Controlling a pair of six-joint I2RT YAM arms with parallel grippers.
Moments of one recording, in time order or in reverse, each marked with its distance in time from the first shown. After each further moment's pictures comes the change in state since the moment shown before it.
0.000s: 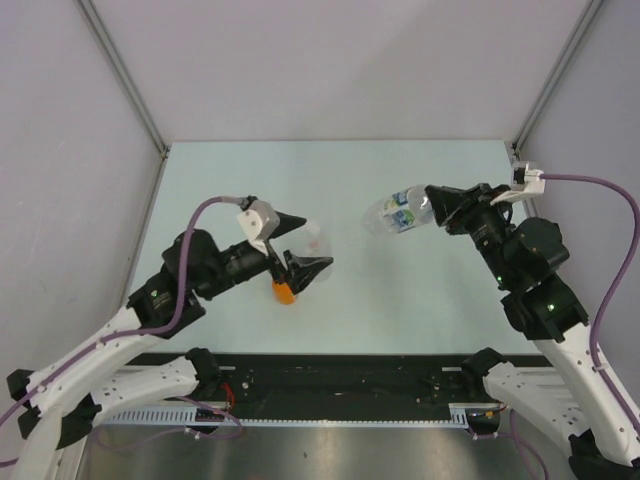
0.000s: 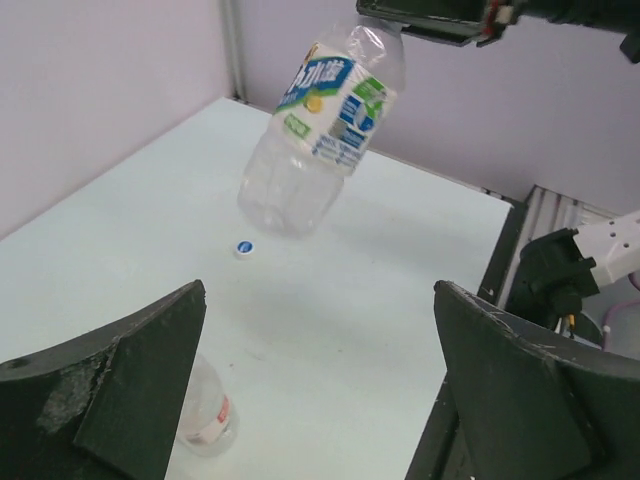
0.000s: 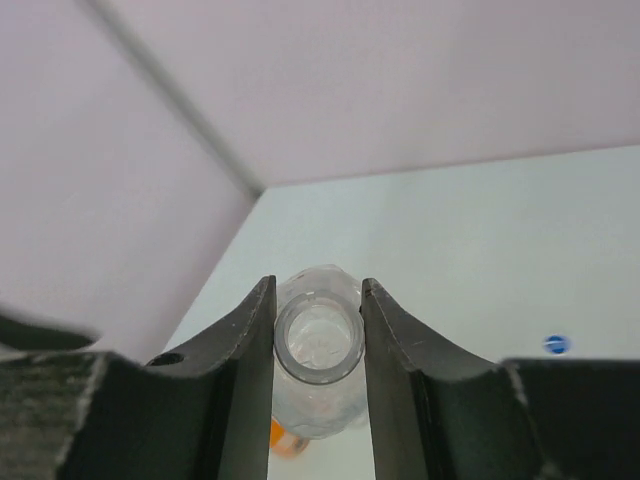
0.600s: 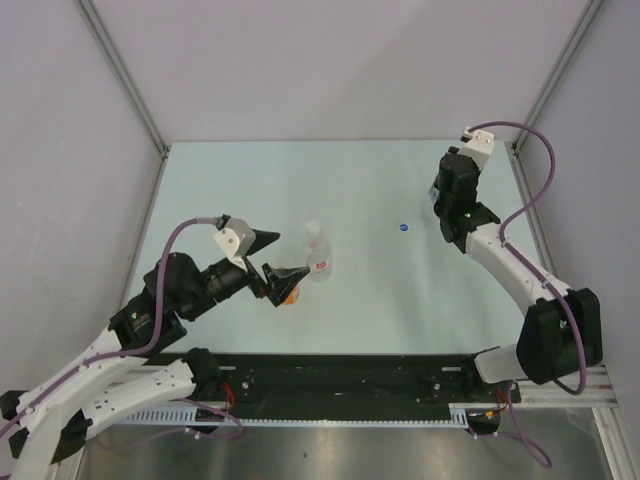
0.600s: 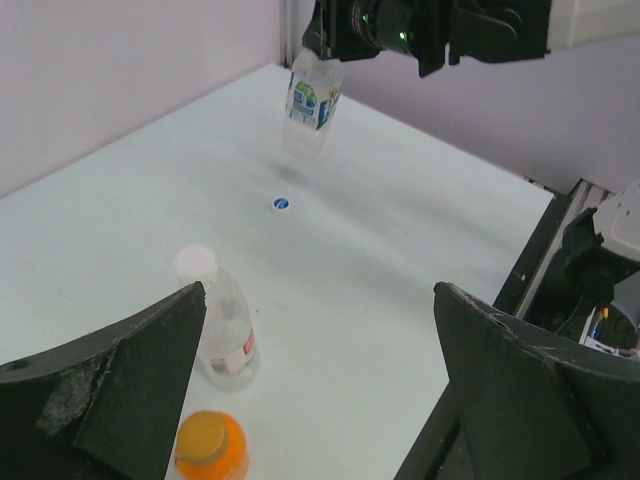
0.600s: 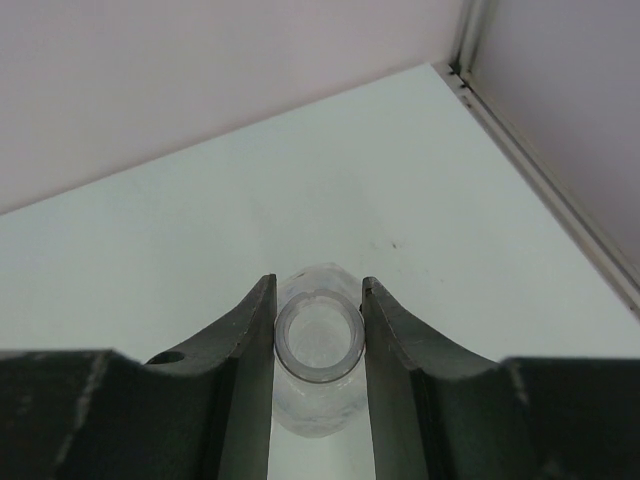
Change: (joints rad) left arm 0.000 -0.212 -0.126 -0.082 -0.152 -0.026; right arm -0.174 0.642 0.026 0.289 0.638 -0.253
